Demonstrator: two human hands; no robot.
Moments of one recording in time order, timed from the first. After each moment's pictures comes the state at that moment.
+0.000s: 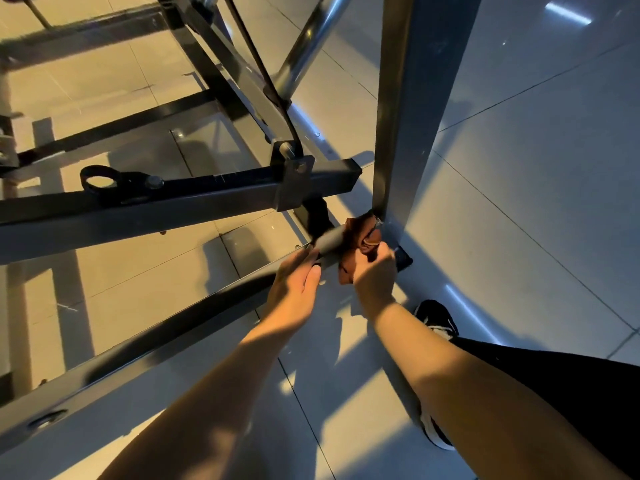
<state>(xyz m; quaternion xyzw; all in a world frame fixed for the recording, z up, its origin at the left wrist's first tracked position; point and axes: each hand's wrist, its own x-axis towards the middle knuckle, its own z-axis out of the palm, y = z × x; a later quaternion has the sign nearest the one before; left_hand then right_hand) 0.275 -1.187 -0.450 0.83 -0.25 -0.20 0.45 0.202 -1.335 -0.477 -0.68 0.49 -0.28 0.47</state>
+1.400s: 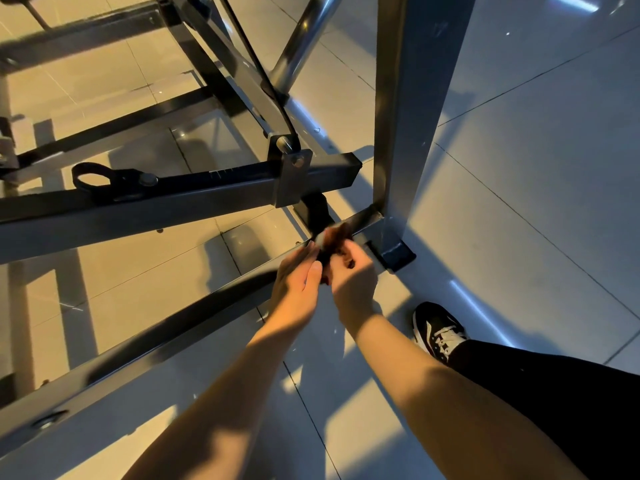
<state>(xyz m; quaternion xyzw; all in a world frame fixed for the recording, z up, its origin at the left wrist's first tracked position) 0.263 -1.189 -0.446 0.79 -0.22 -0.21 0.54 0.213 -1.288 -0.472 -0.62 0.39 -0.28 0.62</state>
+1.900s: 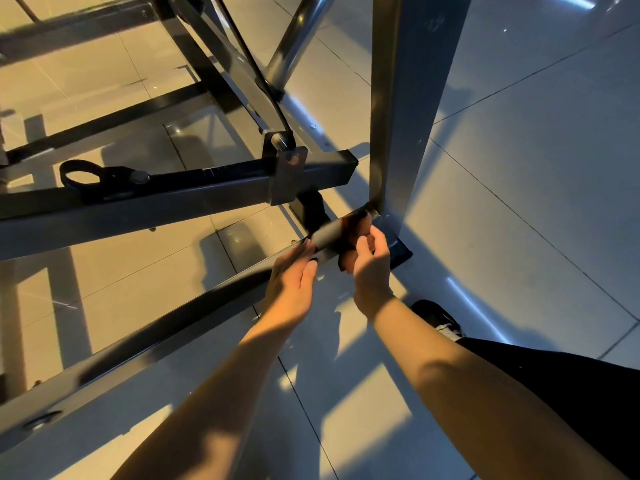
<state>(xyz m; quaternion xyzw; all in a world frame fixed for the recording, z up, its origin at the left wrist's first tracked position) 0.266 -1.191 -0.445 0.83 -0.25 -0.18 0.47 0.206 -1.332 -0.474 -0.55 0.43 -0.28 0.66</state>
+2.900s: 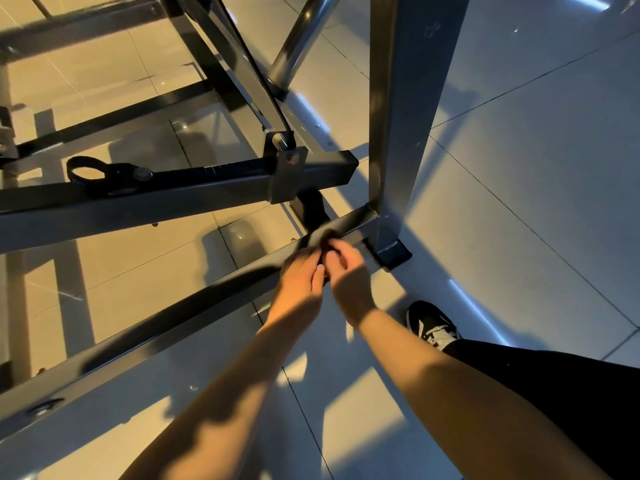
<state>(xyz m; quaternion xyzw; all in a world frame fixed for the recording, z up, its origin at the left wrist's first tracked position) 0.253 -1.197 -0.434 0.85 -0.34 -0.16 0.38 0.197 -1.300 -0.464 -0.64 0.34 -0.22 0.65</state>
